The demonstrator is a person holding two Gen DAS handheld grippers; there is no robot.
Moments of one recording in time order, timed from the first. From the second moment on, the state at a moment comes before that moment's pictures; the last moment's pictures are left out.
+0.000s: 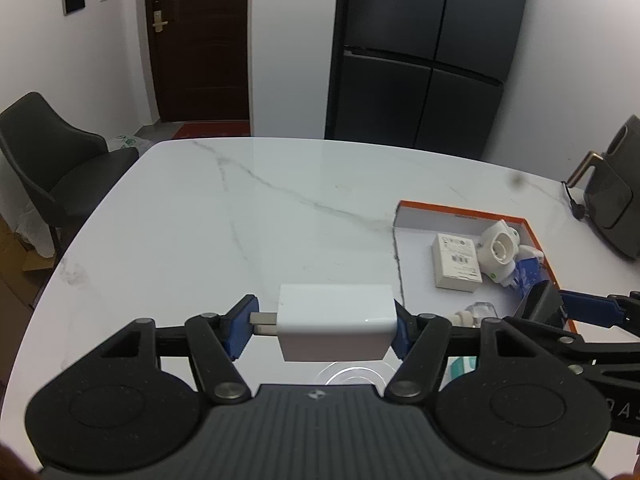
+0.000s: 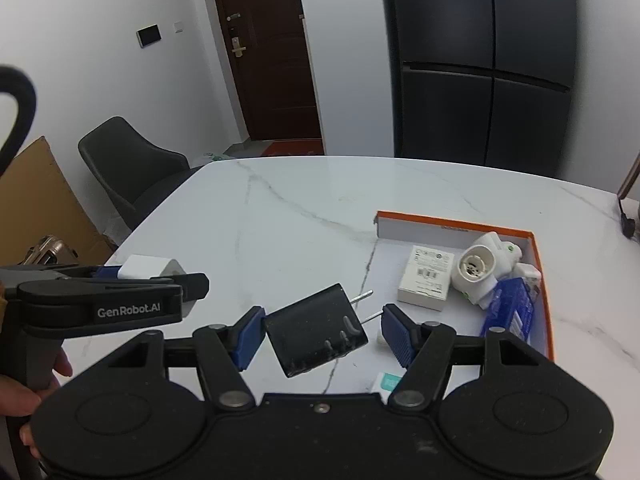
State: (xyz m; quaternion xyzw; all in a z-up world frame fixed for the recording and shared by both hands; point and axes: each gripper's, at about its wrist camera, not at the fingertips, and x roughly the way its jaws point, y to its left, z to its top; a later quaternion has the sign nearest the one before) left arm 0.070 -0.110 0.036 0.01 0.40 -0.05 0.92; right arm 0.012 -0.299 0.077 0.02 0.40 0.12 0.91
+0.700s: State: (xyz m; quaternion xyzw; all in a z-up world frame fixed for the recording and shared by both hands) left arm 0.066 -0.180 0.024 0.04 0.41 -0.12 0.90; right arm -0.012 -0.374 0.076 0.05 0.40 0.04 0.91
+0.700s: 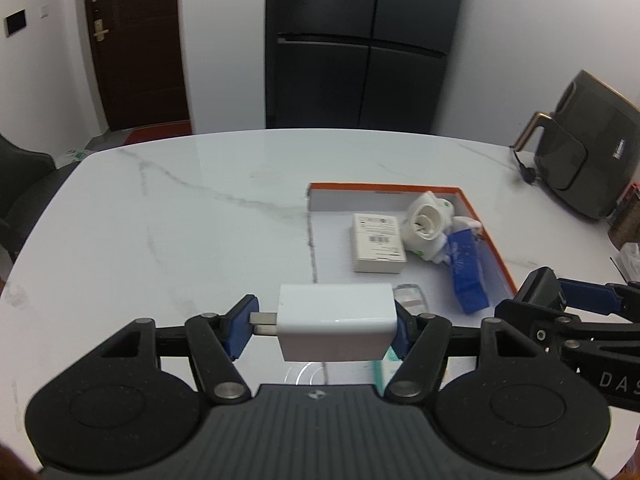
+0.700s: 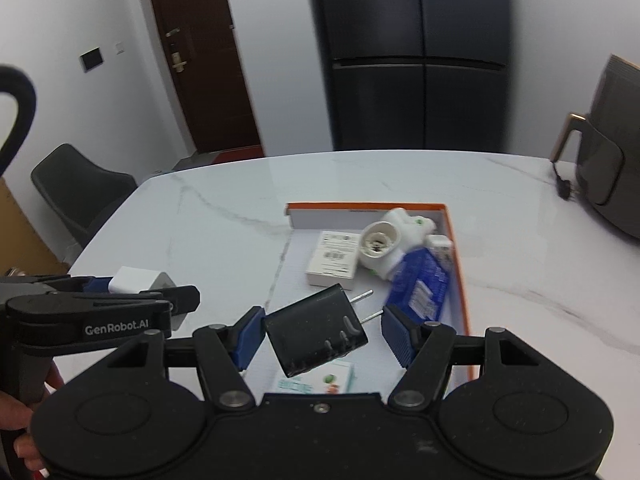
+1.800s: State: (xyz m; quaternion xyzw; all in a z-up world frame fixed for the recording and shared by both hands) left arm 0.069 -0.246 0.005 0.05 0.43 -0.15 0.89; right arm -0.023 -0.435 0.066 0.07 0.42 0.00 0.91
